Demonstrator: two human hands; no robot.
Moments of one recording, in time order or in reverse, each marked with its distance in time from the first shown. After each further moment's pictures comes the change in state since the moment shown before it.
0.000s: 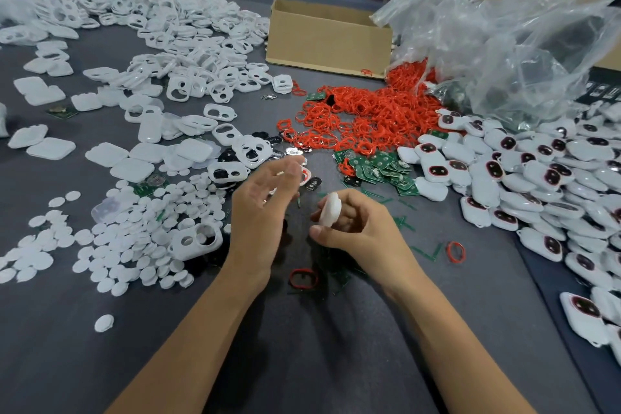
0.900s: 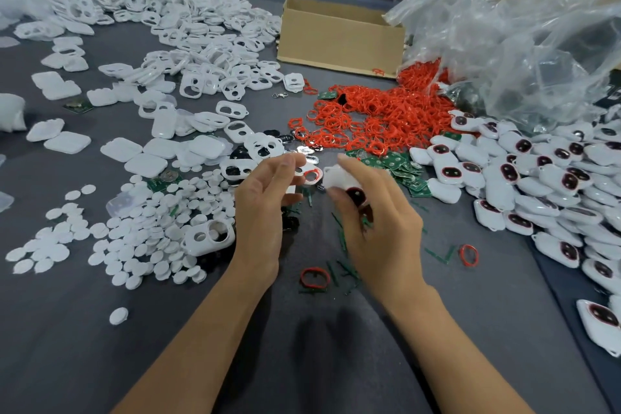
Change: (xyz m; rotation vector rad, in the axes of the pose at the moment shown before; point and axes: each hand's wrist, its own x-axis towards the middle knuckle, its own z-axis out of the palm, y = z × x) left_hand 0.004 0.003 -0.005 -0.054 0.080 0.006; right_hand 0.004 0.003 0.021 -0.657 0.420 -0.714
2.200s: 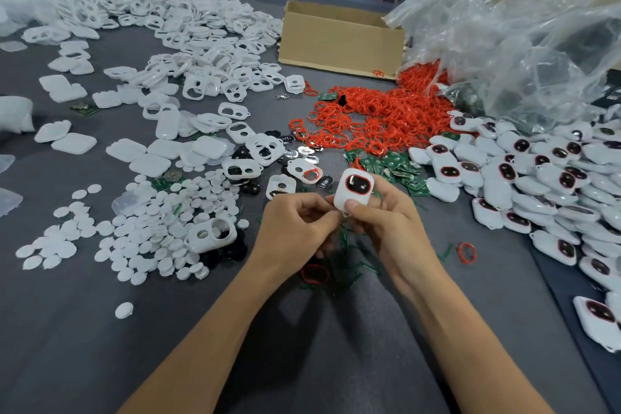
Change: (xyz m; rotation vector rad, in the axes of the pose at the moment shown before) left_hand -0.013 -0.007 0.004 0.367 -0.312 -0.110; right_hand 0.006 0.016 -0.015 0.988 -0.233 0.806
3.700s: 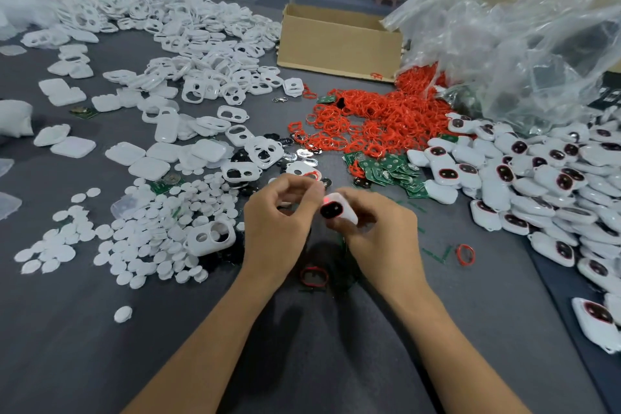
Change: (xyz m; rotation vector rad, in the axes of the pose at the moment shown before) left_hand 0.001 0.004 -0.002 0.006 0.318 0.183; right_hand -0.005 0.009 0.006 -0.968 0.156 -0.430
